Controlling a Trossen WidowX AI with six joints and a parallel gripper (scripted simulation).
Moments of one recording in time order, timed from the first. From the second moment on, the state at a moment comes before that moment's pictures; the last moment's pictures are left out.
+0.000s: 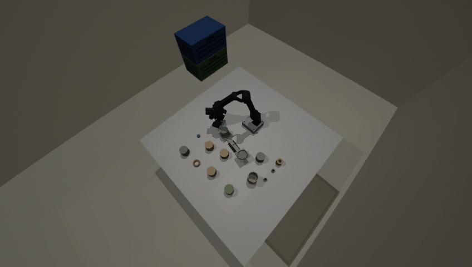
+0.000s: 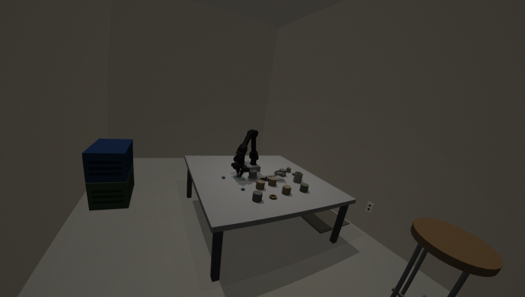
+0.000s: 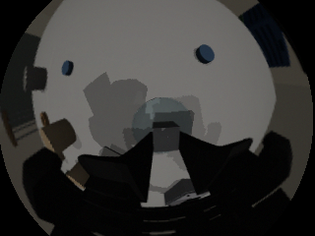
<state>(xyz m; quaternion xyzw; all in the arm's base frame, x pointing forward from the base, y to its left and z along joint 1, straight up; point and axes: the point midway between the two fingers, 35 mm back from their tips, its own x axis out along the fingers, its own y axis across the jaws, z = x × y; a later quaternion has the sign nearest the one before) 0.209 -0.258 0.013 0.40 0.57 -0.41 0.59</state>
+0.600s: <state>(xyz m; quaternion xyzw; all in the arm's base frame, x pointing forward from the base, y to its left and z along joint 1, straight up) 0.209 -0.258 0.007 0.40 0.57 -0.41 0.59</state>
